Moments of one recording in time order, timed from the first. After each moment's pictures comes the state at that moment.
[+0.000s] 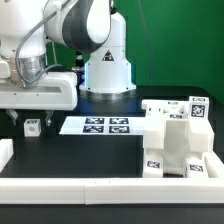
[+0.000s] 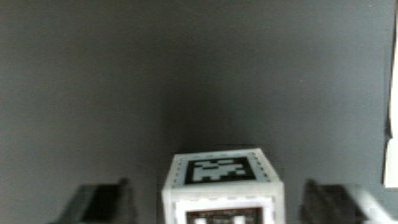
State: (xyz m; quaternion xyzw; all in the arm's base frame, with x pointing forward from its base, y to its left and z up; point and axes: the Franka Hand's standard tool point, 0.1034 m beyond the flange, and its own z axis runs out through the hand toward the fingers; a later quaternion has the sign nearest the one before) arm 0.358 -0.188 0.015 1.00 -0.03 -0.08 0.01
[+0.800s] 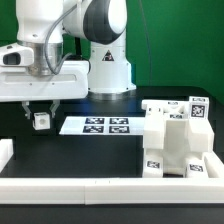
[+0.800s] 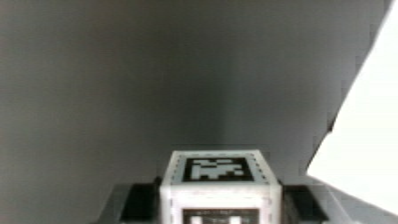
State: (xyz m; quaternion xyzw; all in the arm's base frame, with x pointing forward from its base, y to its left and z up) arm 0.366 -0.165 0.034 0.98 0.20 -0.04 0.03
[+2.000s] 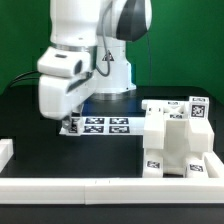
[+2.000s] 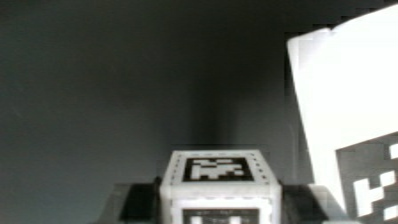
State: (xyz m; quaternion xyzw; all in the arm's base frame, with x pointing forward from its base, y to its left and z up) arm 0.408 -0.085 0.026 0.77 0.64 -0.05 0.01
